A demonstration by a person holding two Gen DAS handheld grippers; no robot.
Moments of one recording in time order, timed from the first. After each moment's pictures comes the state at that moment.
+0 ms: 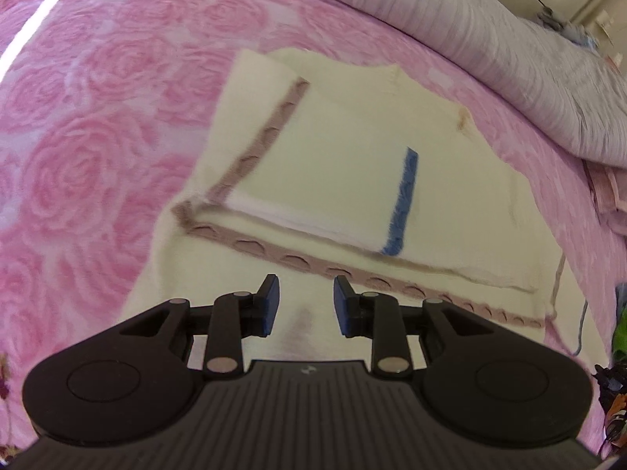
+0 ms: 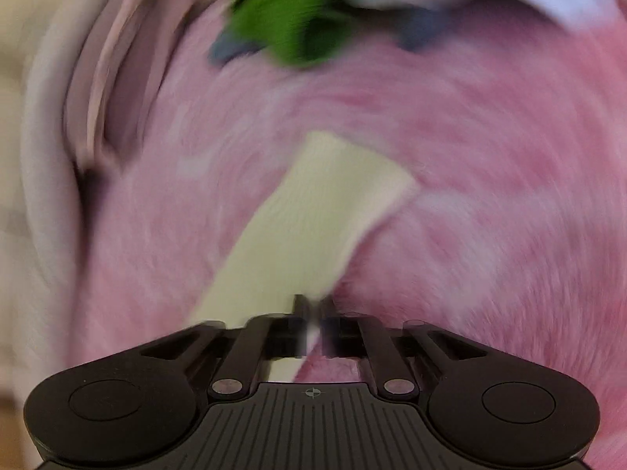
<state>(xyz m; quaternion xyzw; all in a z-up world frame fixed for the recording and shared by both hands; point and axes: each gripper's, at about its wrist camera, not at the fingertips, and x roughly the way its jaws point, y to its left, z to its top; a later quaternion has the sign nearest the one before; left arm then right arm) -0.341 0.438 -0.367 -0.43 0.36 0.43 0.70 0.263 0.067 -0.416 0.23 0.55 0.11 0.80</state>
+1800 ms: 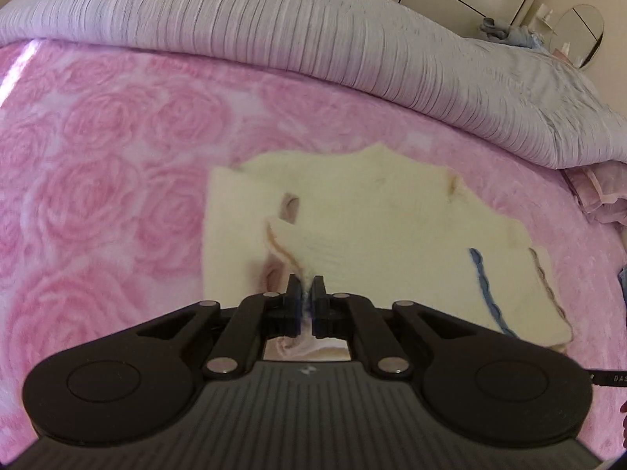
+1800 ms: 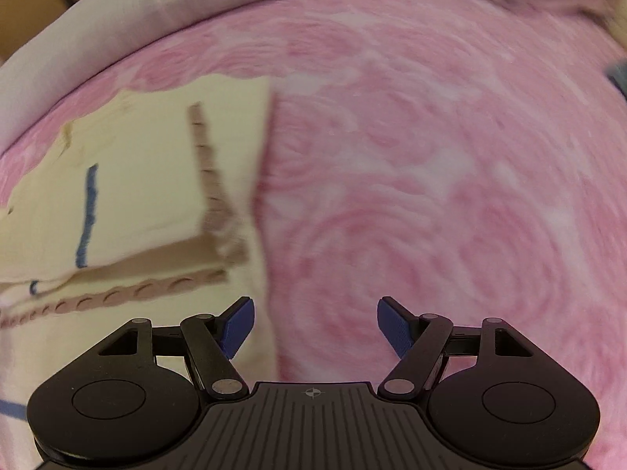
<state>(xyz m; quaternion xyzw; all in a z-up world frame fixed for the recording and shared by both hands) -0.352 0.508 -0.375 -0.33 0.31 0.40 0.79 0.025 0.259 -0.371 -0.21 0.52 0.41 0.72</state>
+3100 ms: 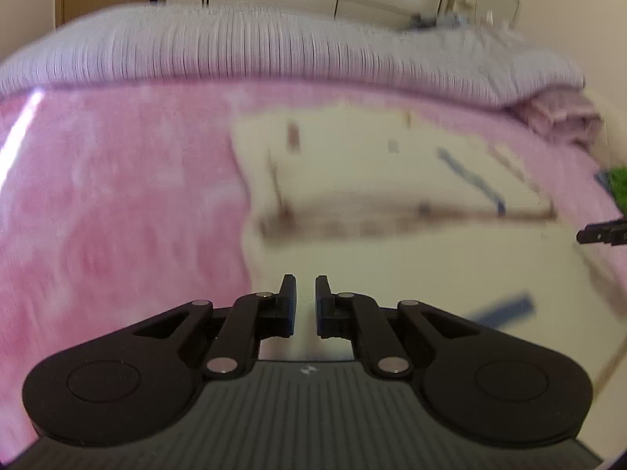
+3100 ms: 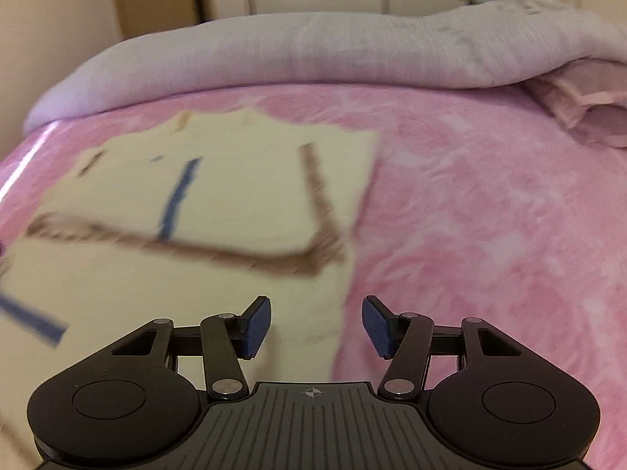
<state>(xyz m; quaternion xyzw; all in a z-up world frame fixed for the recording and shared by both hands) -0.453 0.391 -0.412 -0.21 0.31 0.36 0.85 -0.034 0.202 -0.387 -0.22 0.35 0.57 0.71</state>
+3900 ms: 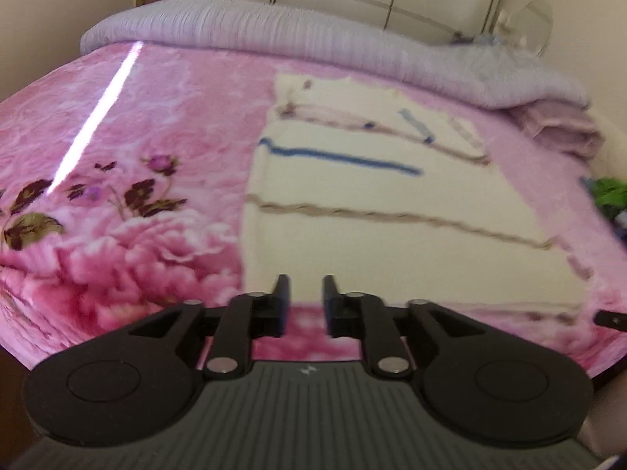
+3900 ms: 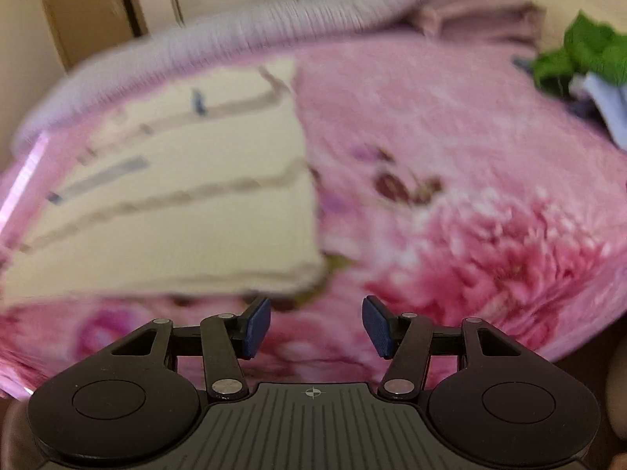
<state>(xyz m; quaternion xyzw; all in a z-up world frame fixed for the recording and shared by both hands) -0.548 0.117 -0.355 -0.26 0.27 0.44 0.81 -0.201 -0.079 -0.346 -0.14 0.39 0.48 0.78</state>
